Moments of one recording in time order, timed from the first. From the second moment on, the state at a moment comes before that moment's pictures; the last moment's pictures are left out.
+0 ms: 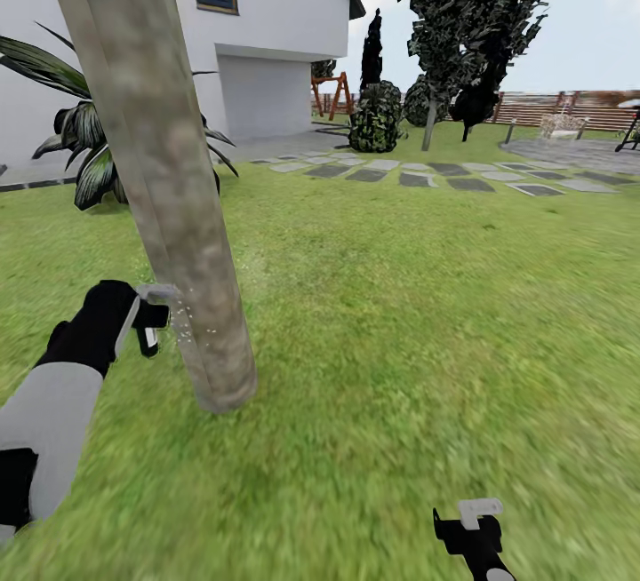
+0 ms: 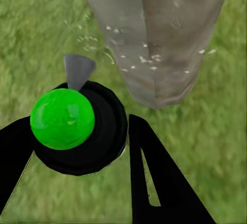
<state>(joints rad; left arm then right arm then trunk) -1.07 0.23 0.05 -0.79 -0.19 0.96 -0.15 -0.51 -0.08 0.12 -0.05 -0.01 -0.43 -0.14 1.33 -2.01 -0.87</state>
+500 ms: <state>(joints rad) -1.07 0.27 0.05 -0.82 -0.25 0.97 -0.27 -0.51 -0.07 0.12 -0.05 -0.01 -0.43 -0.14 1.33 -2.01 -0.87</state>
